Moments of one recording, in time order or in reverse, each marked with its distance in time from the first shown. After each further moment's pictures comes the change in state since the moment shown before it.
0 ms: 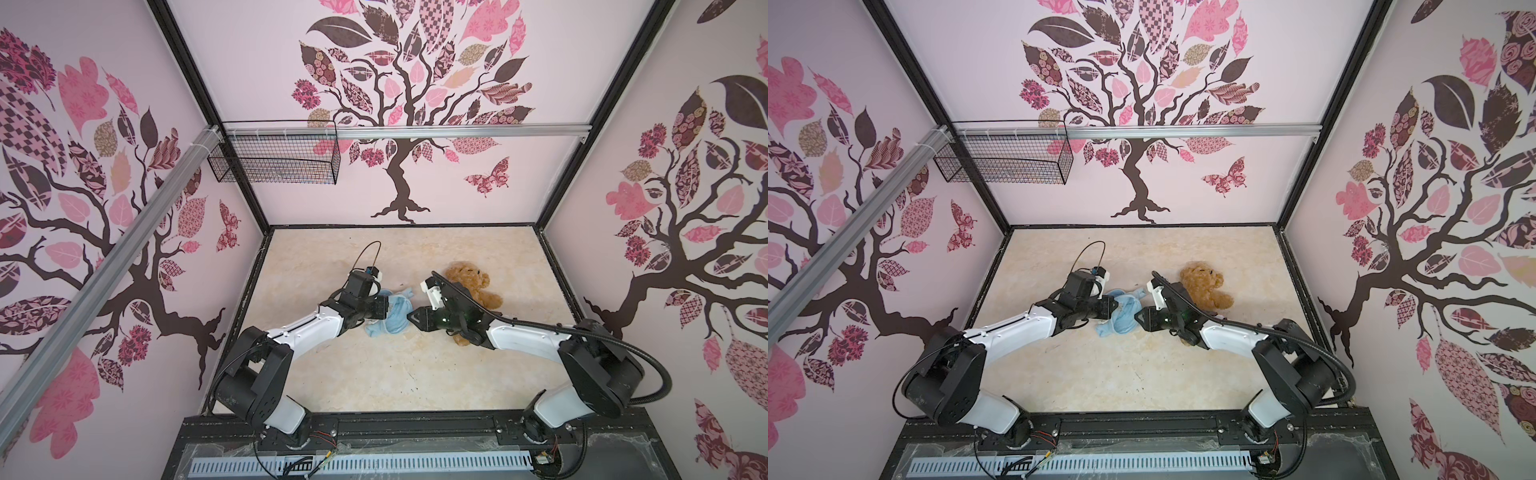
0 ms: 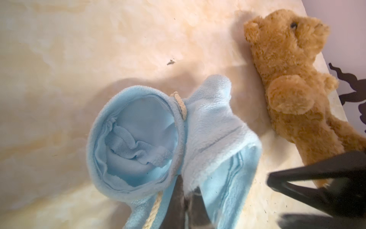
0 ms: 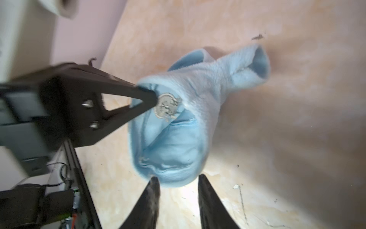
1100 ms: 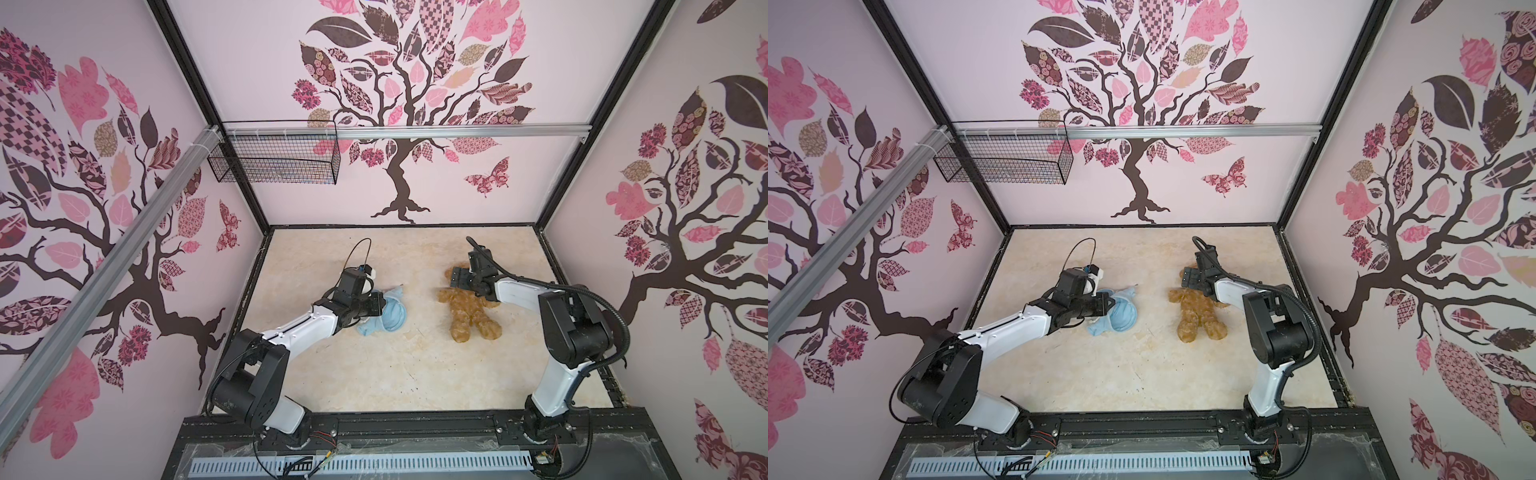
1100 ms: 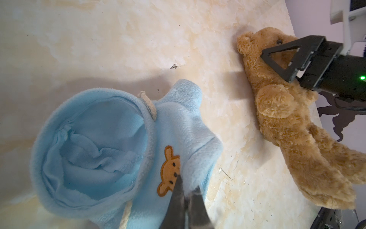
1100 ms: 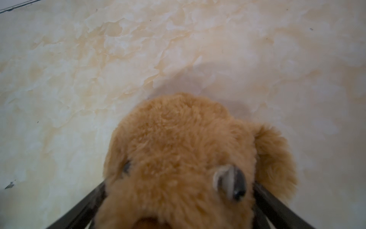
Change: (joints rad) left arm 0.038 -0.021 -0.011 0.011 0.079 -0.059; right arm -0.413 0.357 0.333 -0.225 0.443 -0.157
